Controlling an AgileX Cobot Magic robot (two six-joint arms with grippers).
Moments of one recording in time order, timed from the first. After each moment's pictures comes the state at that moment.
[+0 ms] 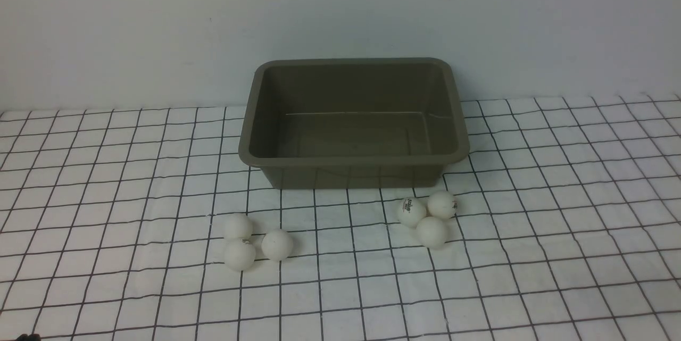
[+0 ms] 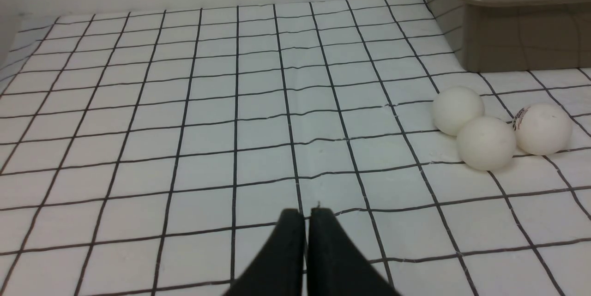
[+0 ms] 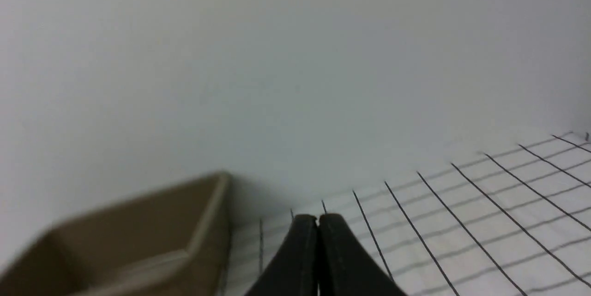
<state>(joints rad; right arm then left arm) -0.03 -0.01 0.03 0.35 0.07 -0.01 0.06 -0.01 0.03 -0.18 0.37 0.16</state>
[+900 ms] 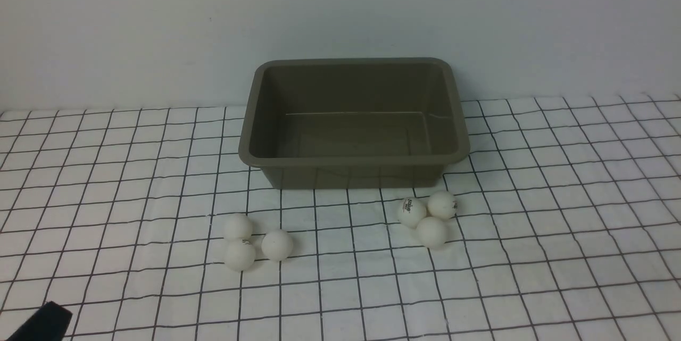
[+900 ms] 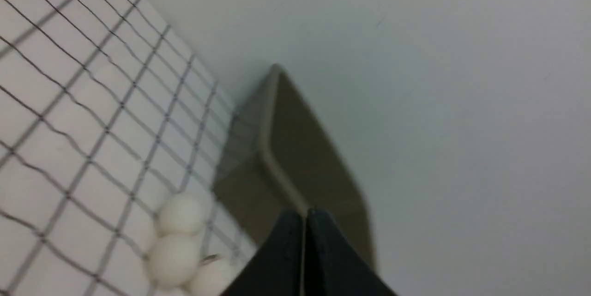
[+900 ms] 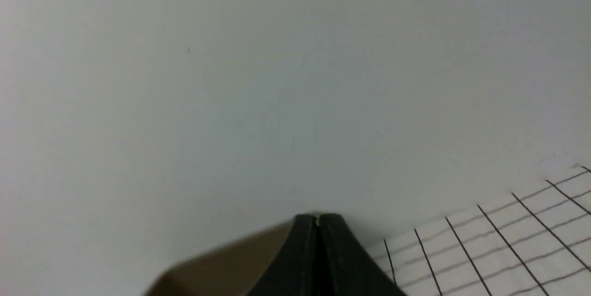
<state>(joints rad) -0.03 -0.01 -0.15 0.64 0.20 -0.08 0.06 -0.01 0.03 -1.07 0.20 -0.02</state>
